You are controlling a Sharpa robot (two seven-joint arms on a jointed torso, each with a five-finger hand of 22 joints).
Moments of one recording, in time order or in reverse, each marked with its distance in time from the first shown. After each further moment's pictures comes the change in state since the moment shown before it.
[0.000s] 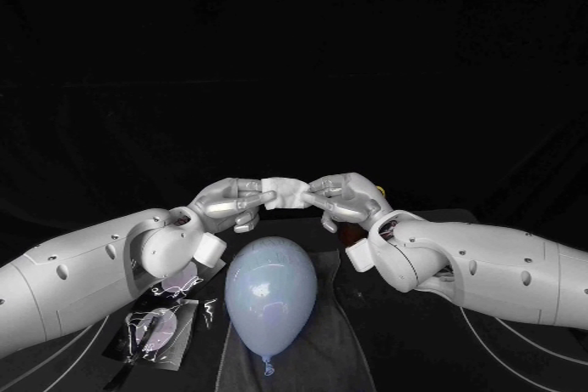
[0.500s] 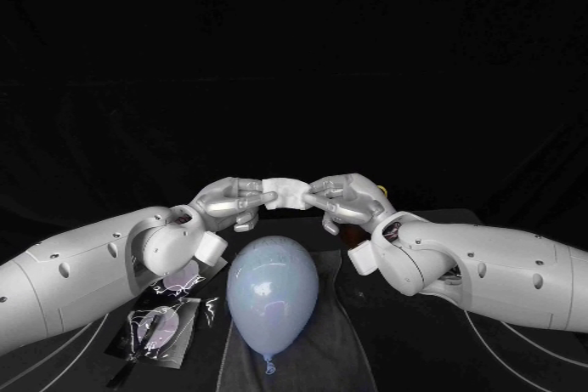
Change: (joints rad) left arm 0.003 -0.003 0.000 -0.003 -0.027 -0.026 -0.020; left_hand -0.004 -0.004 0.020 -0.019 0.000 -0.008 0.007 0.000 0.000 -0.007 0.007 0.000 0.004 0.003 0.004 0.000 0.003 0.000 0.000 0.000 0.000 -0.001; right arm 0.000 -0.025 0.004 0.047 0.020 0.016 0.001; right_hand -0.007 0.007 0.016 -0.004 0.004 -0.006 -0.001 0.012 0.006 0.009 -0.002 0.000 -0.001 0.003 -0.004 0.000 0.002 -0.007 0.004 -0.004 0.011 0.005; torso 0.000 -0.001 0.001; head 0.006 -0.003
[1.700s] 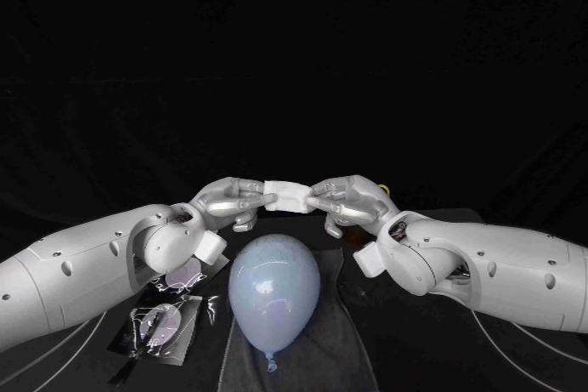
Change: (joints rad) left arm 0.001 -0.004 0.000 -0.008 -0.043 -0.016 -0.023; left_hand -0.023 0.014 0.026 -0.009 -0.003 -0.015 0.007 0.000 0.029 -0.018 0.011 0.000 0.006 -0.003 0.003 0.000 0.001 -0.006 -0.004 0.004 -0.001 -0.001; right arm 0.001 -0.020 0.004 0.012 0.008 0.092 -0.024; right_hand -0.029 0.013 0.041 -0.014 -0.005 -0.023 0.008 0.007 0.028 -0.009 0.009 -0.006 -0.006 0.000 0.000 0.002 -0.002 -0.003 0.000 0.000 0.005 0.006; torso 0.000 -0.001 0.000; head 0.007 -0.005
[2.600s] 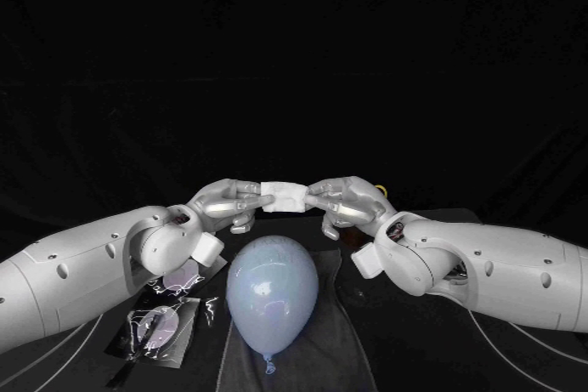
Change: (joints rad) left arm 0.000 -0.001 0.000 0.000 0.000 0.003 -0.006; left_hand -0.008 0.008 0.007 -0.002 0.003 -0.010 -0.003 -0.007 0.039 -0.007 0.000 0.000 0.001 0.000 0.000 0.000 -0.001 0.000 -0.004 0.004 0.000 -0.003; right arm 0.000 0.000 0.000 0.001 0.013 0.018 0.005; right_hand -0.049 0.022 0.066 -0.018 0.010 -0.097 0.051 -0.028 -0.004 -0.085 0.044 -0.046 -0.017 0.001 0.029 0.004 -0.002 -0.007 -0.004 0.026 0.000 0.000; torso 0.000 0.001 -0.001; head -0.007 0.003
